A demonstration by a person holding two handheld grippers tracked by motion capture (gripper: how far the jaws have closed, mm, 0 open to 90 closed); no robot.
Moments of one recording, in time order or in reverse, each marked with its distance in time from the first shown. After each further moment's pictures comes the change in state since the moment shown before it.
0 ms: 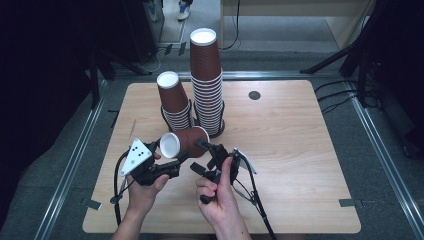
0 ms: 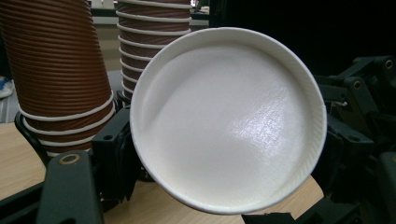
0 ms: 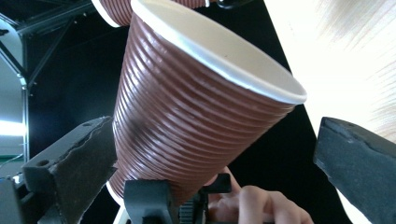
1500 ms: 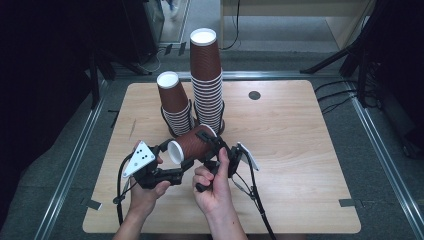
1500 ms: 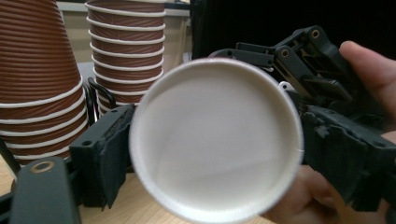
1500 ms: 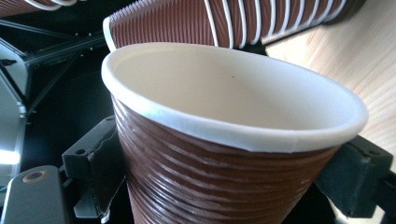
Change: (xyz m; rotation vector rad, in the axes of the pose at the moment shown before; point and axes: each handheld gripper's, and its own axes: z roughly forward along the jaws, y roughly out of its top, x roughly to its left) left arm -0.002 -0.008 0.000 0.027 -0.086 -0.026; right arm 0.012 0.008 0.008 -0.166 -0.009 -0.047
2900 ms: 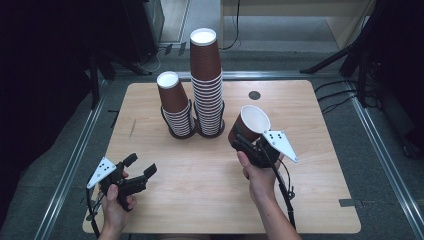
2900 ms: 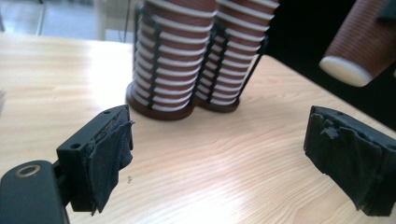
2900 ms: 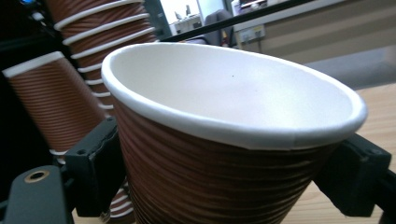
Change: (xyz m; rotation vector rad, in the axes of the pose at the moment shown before) left arm 0.070 -0.068 -0.063 0.028 0.211 -0.181; right arm 0.053 0.034 -0.058 -0.536 -0.437 -1.419
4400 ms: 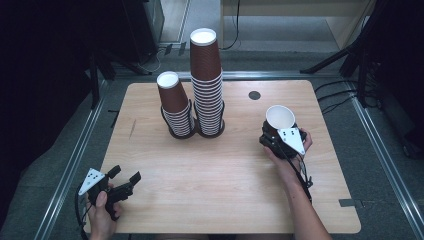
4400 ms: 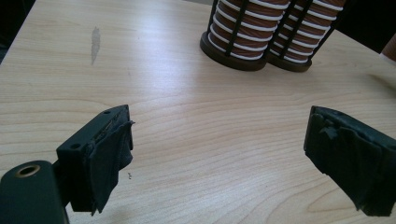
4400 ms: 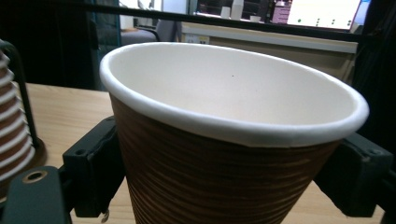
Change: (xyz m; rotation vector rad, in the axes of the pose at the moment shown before) left arm 0.046 -0.037 -0.020 0.078 0.147 -0.047; right arm -0.106 -0.041 0.052 -0.032 -0.204 -0.366
